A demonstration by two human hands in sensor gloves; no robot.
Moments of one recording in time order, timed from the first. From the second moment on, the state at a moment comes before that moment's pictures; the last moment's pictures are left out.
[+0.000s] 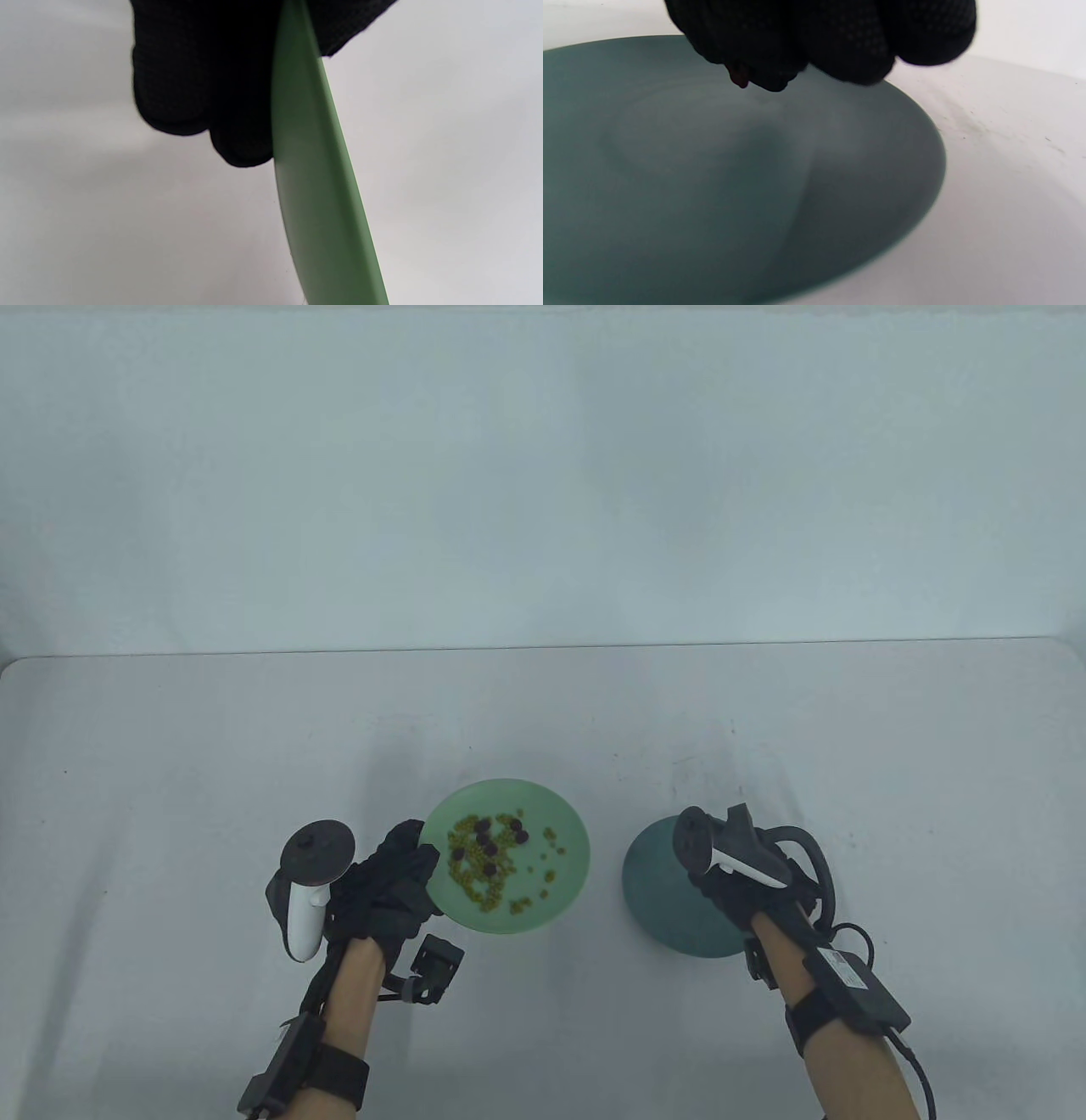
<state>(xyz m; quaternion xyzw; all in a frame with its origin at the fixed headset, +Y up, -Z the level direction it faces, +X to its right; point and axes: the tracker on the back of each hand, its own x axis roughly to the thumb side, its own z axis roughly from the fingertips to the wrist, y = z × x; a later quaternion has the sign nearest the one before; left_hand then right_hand) -0.215 -0.708 -0.371 -0.10 0.04 0.57 0.82 0.178 -0.715 -0.415 -0.04 -0.13 -0.99 0.08</state>
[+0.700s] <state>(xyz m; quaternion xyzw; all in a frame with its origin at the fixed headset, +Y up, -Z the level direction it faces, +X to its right) -0.213 -0.708 -0.371 -0.10 0.04 0.56 0.82 0.130 -0.602 -0.406 -0.12 0.00 -0.99 0.07</state>
